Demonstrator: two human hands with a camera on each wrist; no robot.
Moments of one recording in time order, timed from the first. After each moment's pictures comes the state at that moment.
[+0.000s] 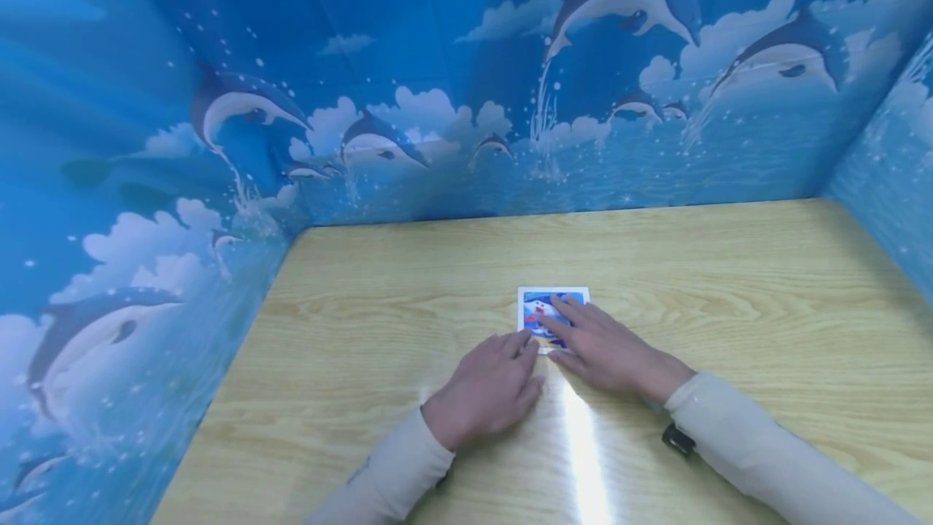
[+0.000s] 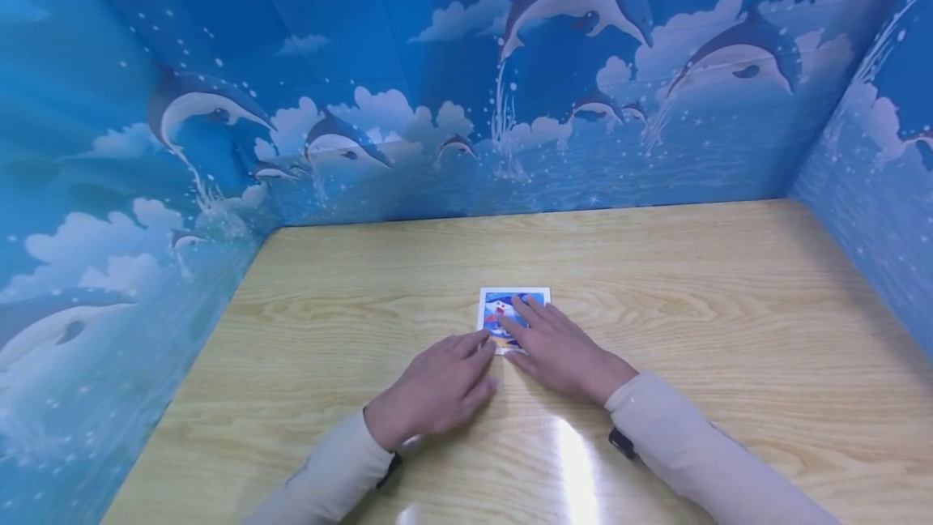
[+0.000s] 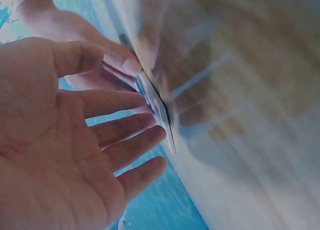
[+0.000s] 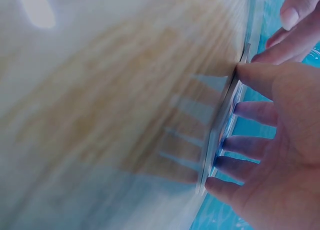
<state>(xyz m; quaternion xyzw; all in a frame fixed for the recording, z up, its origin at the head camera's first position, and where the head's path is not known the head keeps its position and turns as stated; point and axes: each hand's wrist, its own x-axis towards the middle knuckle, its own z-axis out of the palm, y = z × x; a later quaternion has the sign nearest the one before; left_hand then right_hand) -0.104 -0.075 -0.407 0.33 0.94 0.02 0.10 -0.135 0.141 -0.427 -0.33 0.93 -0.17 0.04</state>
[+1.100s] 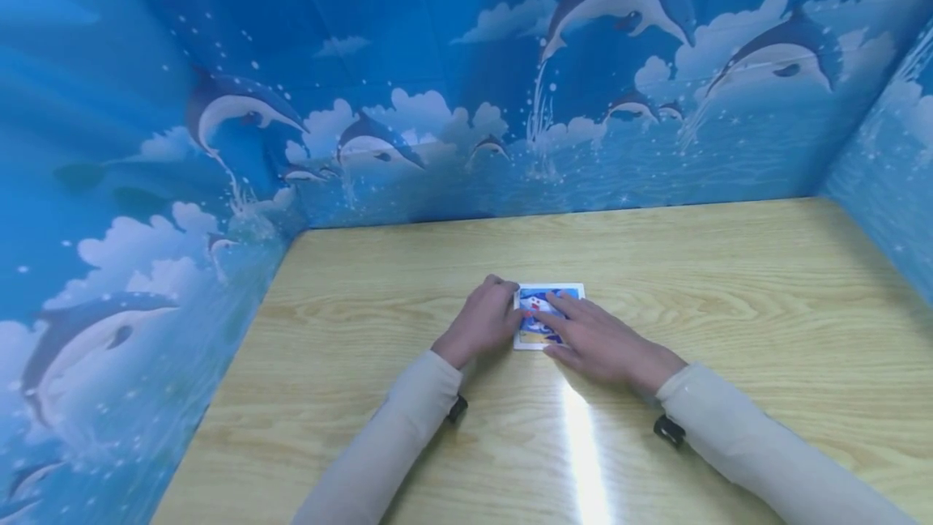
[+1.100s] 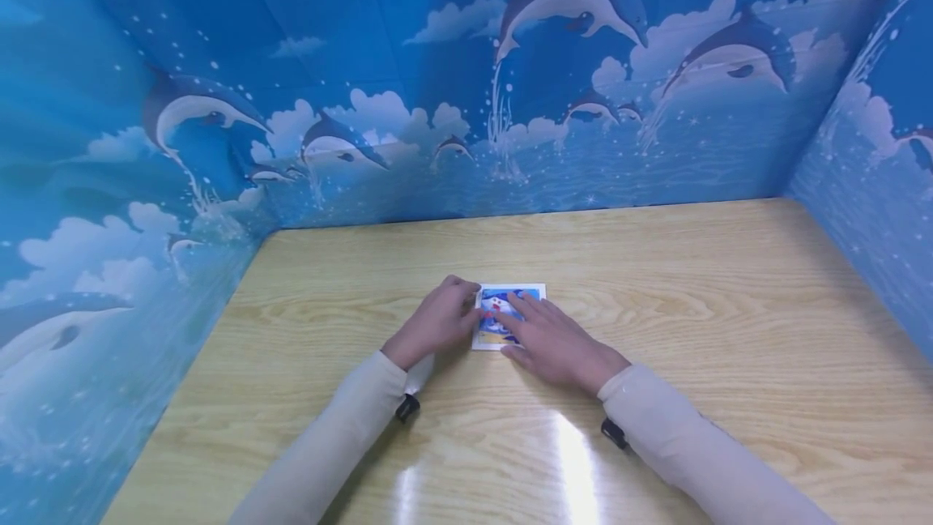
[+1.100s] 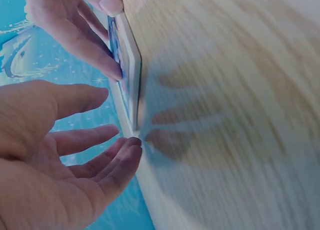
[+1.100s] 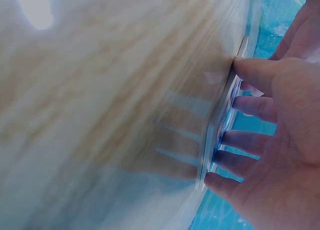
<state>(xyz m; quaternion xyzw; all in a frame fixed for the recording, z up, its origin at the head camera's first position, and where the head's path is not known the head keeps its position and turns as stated) -0.190 -0.066 -0.412 0.19 0.95 0.21 0.09 -0.145 0.140 -0.424 -0.32 0.93 -0.18 0.06</state>
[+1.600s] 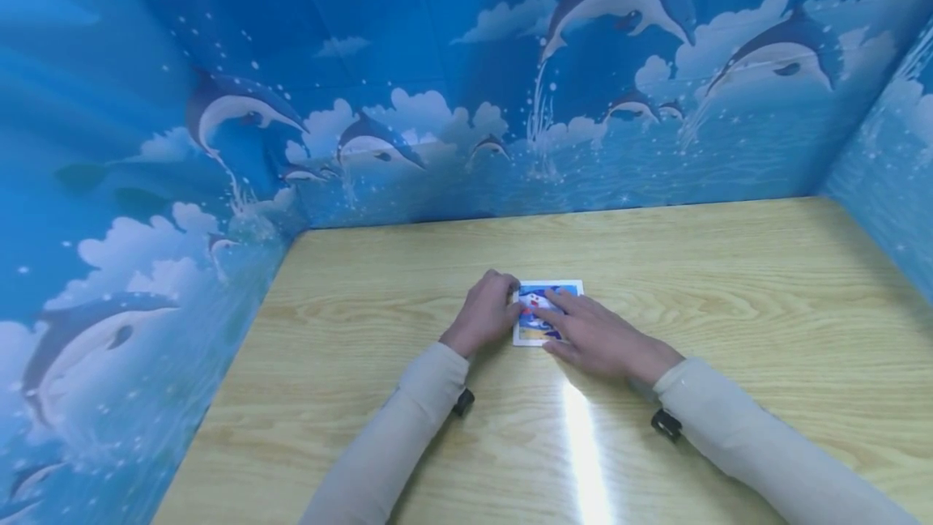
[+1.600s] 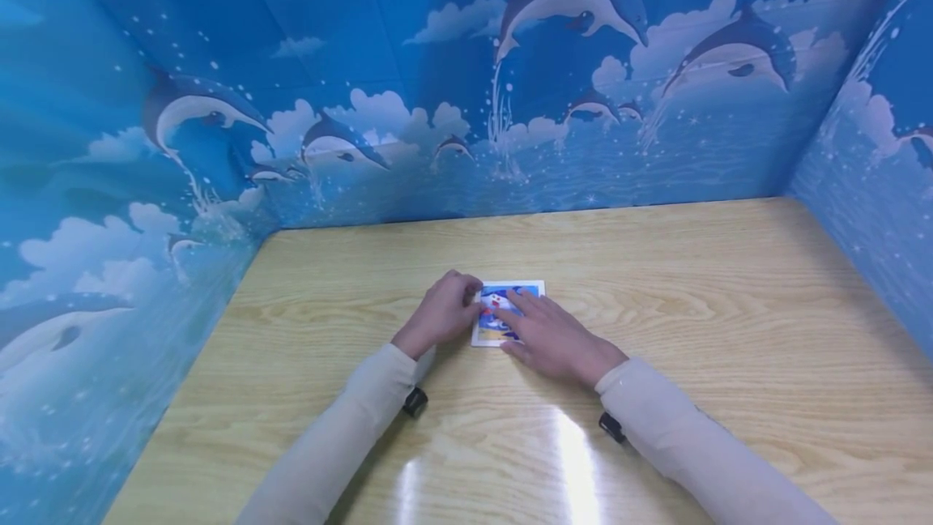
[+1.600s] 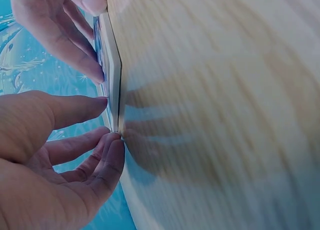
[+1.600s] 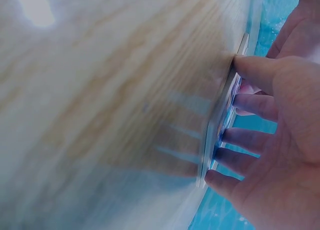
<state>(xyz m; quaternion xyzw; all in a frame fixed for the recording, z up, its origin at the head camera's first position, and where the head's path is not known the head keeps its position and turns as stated) -0.206 -0.061 -0.422 0.14 0.96 0.24 0.09 -0.152 0.139 -0.424 -0.33 0.92 -0.18 0.06</state>
